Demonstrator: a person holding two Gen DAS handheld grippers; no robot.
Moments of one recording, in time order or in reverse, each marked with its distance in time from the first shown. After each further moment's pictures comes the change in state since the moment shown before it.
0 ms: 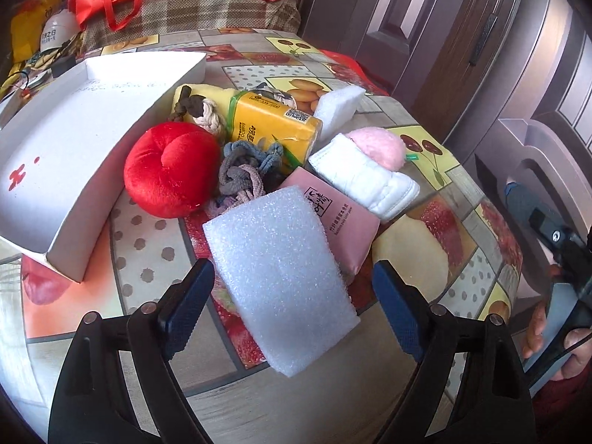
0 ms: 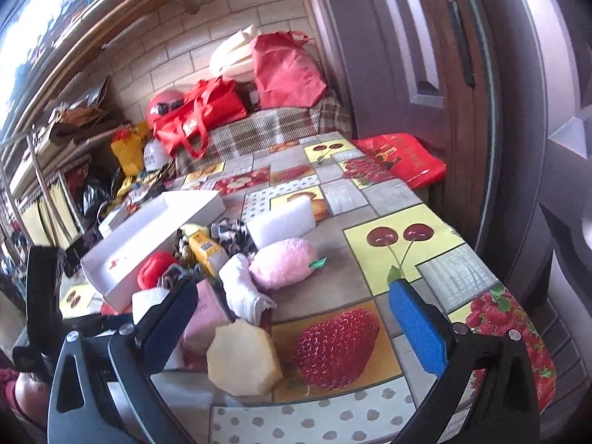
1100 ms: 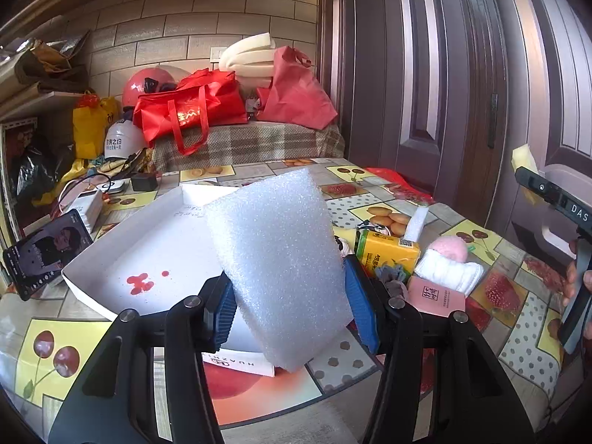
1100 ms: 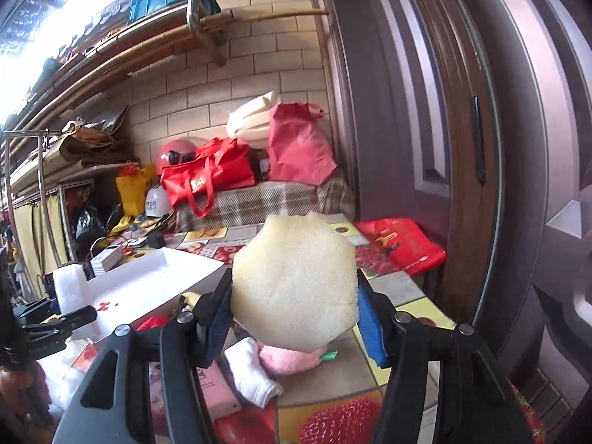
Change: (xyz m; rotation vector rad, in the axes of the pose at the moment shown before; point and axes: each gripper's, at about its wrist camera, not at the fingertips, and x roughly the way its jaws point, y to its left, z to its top) left arm -0.093 0.085 -0.008 0.118 -0.528 0.208; right arm -0.016 0.023 0.022 -0.057 -0.434 -0.142
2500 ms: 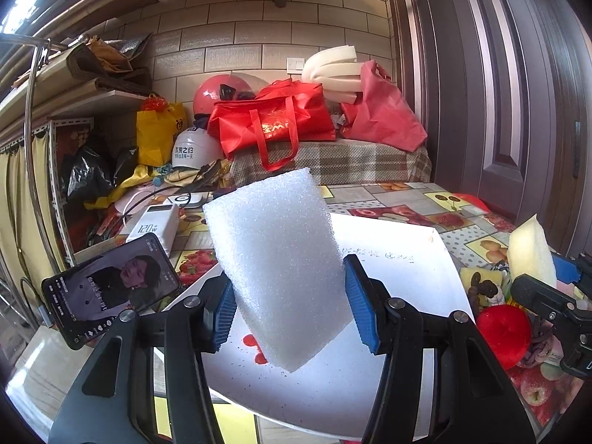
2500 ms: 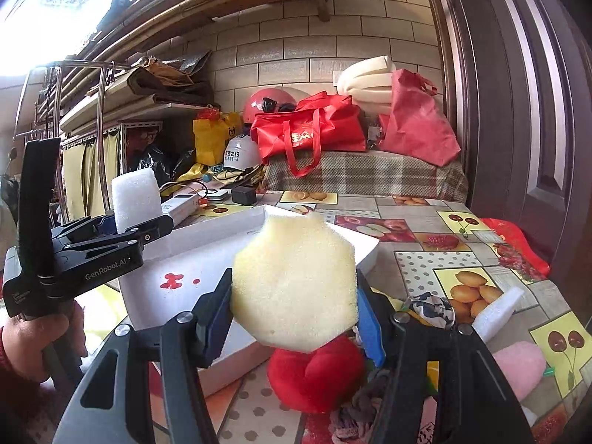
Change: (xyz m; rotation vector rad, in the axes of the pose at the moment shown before) left arm 0.045 0.116 0.017 -0.045 -0.069 0.242; right arm 0.092 0.185 -0.033 -0.153 0.152 0.309
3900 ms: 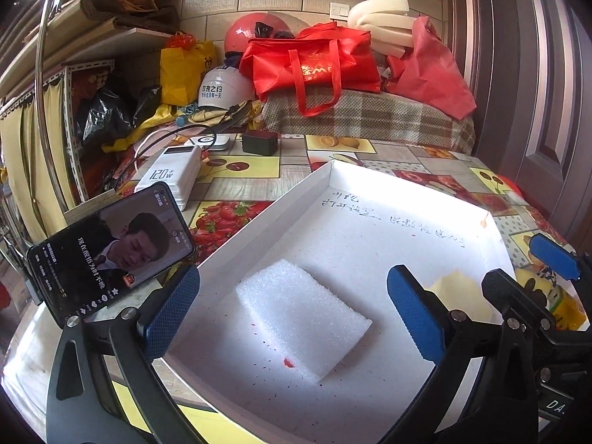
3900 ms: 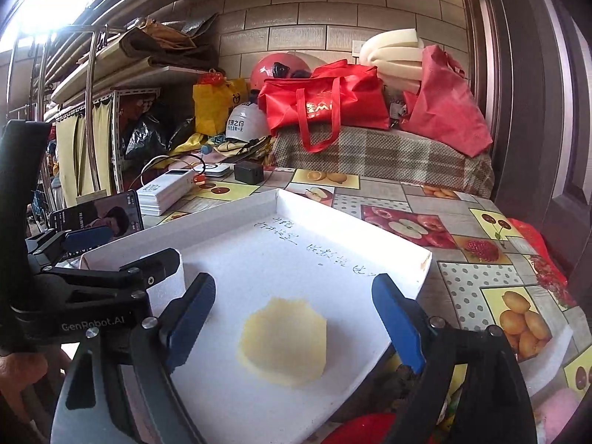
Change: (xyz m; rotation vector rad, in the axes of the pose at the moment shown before) left arm 0.054 0.028 0.001 -0.109 0.218 0.108; right arm 0.077 0.021 0.021 -0.026 0.099 -0.020
